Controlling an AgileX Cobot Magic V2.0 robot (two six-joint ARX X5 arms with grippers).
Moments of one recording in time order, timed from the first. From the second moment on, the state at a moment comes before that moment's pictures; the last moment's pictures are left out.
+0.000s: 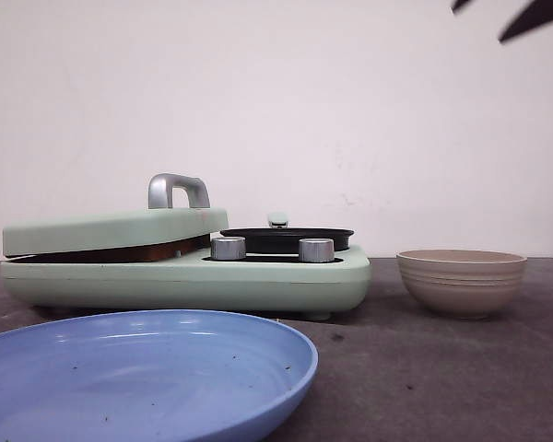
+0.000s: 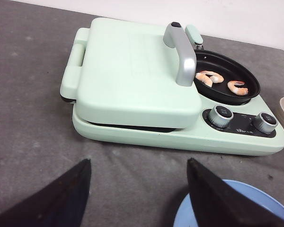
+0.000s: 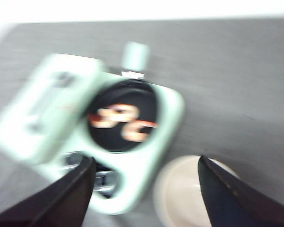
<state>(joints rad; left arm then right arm) -0.28 0.26 0.38 -0.43 0.02 -0.25 0.12 1.17 1.25 -0.62 -0.48 0.12</state>
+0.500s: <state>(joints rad) -0.28 0.26 0.38 -0.44 0.02 -0.25 0.27 1.05 1.23 -0.70 -0.50 0.02</state>
